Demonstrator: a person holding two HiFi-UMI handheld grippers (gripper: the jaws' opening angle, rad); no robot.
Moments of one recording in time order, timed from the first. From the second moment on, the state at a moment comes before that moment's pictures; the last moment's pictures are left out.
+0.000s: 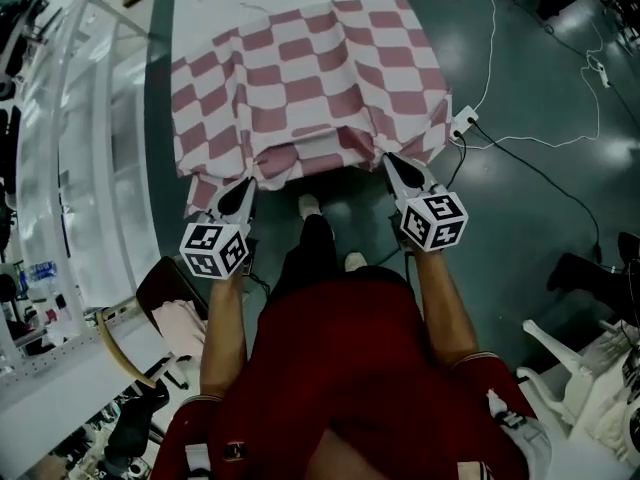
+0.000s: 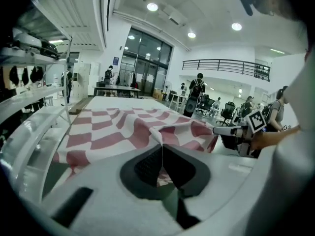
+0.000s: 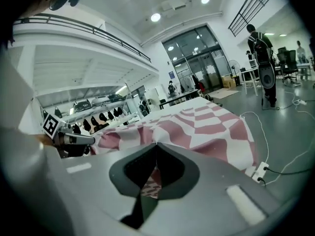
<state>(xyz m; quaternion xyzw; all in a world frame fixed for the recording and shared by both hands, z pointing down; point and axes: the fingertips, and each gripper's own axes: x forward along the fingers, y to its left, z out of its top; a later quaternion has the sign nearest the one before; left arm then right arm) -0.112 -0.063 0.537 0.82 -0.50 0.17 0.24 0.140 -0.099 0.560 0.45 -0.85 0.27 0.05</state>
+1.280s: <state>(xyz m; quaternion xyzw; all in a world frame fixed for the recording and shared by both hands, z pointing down) -0.180 0.217 0.358 0.88 -0.45 -0.06 0.10 0.078 0.184 0.391 0.47 -0.85 0.20 -0.10</state>
